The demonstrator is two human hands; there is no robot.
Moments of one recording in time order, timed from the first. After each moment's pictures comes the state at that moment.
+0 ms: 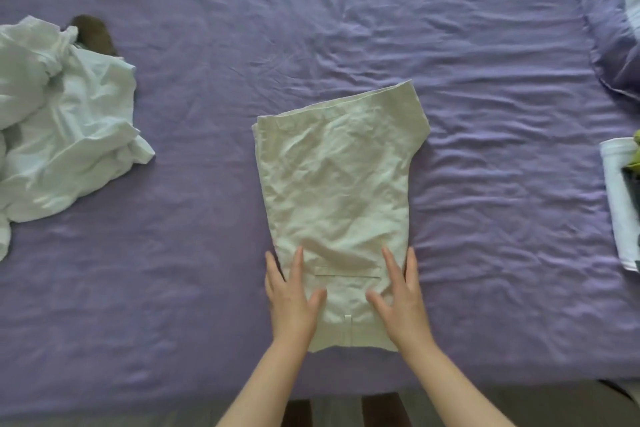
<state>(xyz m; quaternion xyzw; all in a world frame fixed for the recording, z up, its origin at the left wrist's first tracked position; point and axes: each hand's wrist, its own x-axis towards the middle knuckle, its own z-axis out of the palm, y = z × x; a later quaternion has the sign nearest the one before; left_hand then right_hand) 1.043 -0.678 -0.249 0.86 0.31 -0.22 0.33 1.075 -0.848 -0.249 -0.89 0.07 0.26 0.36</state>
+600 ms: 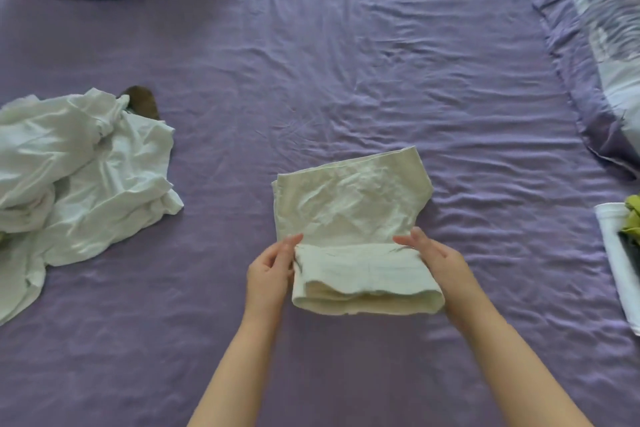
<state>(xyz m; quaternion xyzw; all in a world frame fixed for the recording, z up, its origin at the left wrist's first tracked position) 1.145 -0.616 -0.157 0.61 0.40 -0.03 0.68 1.210 -0.845 -0.150 -0.71 0.17 0.31 0.61</state>
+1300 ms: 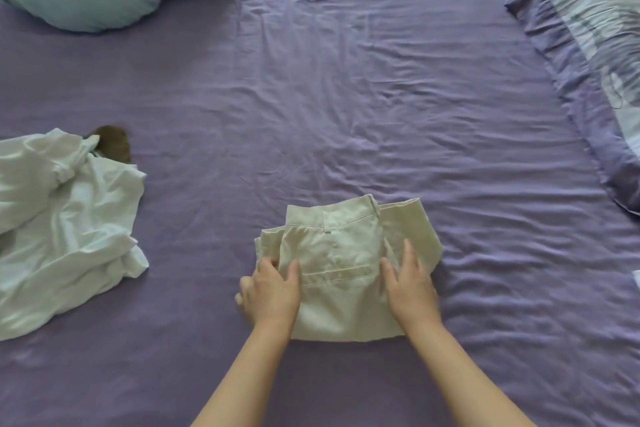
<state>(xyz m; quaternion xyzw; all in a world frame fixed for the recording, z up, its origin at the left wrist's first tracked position) 1.254 -0.610 -0.245 0.86 0.42 -0.16 0.24 1.297 -0.799 -0.253 -0.93 0.10 0.20 0.29</state>
